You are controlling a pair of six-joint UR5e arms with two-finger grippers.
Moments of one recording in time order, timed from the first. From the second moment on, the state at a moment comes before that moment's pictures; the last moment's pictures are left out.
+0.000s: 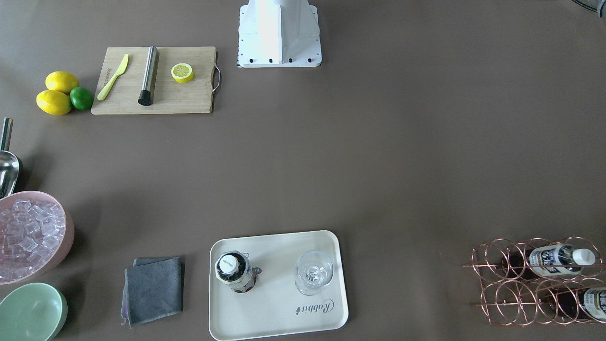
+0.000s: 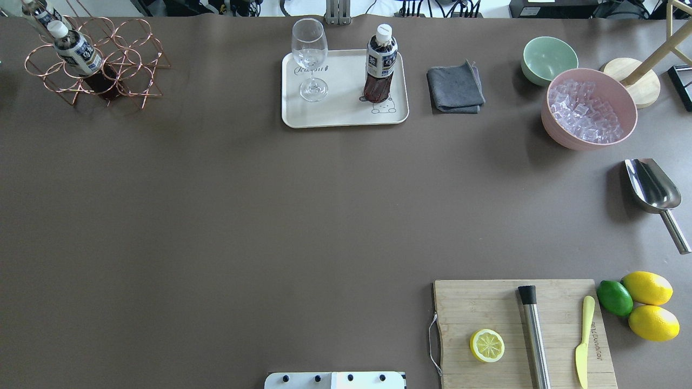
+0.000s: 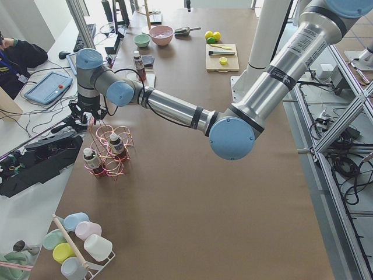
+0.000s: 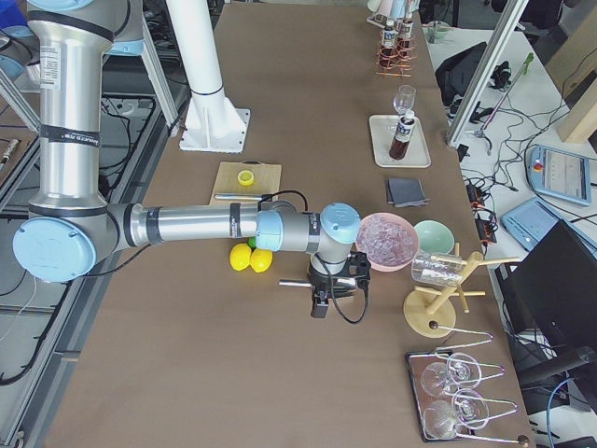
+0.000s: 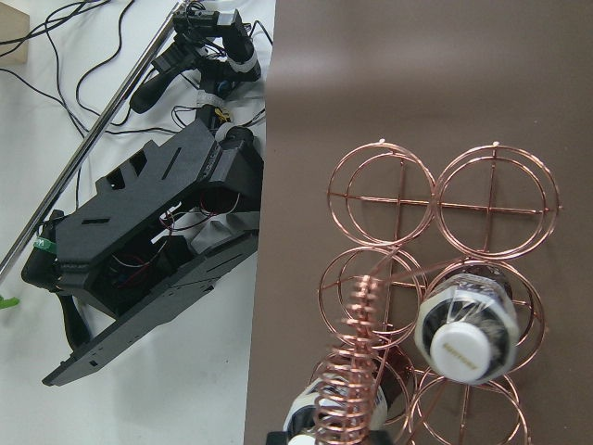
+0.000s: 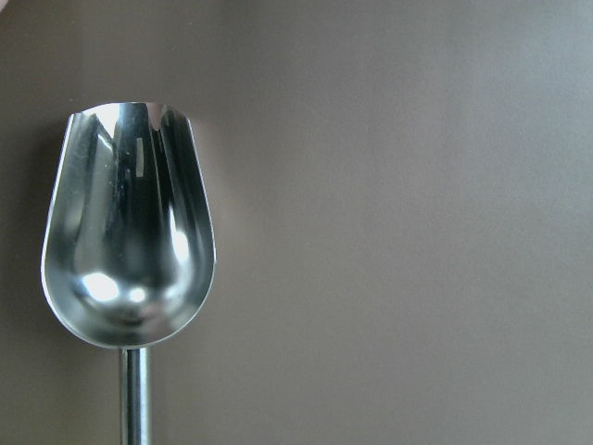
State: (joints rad) left arm -1.42 -2.20 -1.30 -1.84 -2.20 0.97; right arm 1.43 -1.66 1.73 -1.68 2.24 0.02
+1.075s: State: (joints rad) left arm -1.49 -2.01 -1.50 -1.85 -2.27 0.86; right arm 1.48 -1.66 1.80 -1.67 2.24 0.02
